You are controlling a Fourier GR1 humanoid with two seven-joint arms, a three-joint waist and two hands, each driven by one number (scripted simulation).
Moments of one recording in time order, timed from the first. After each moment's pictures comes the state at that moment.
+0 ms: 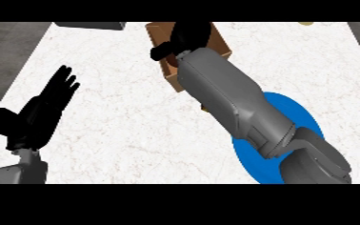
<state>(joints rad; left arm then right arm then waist) -0.10 0.21 0.16 -1.62 0.20 -0.12 0.27 -1.33 0.00 0.67 -0.48 0.48 -0.36 0.96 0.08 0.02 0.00</state>
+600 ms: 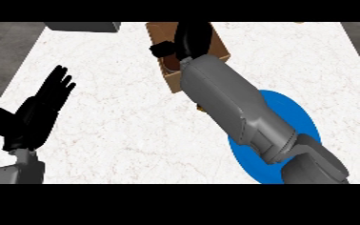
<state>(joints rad) -0.10 0.21 0.18 -1.61 0.20 -0.11 0.27 -1.25 0.00 0.60 -0.56 0.43 -0.74 0.79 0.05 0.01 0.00</state>
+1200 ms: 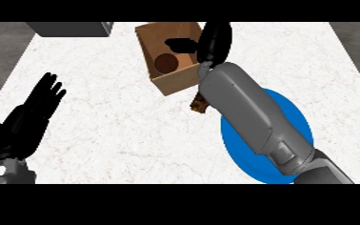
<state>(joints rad) -0.04 0.22 0.22 -1.64 0.22 -0.11 0.28 -1.06 -0.06 0.44 -0.79 0.40 -0.95 0.67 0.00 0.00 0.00</state>
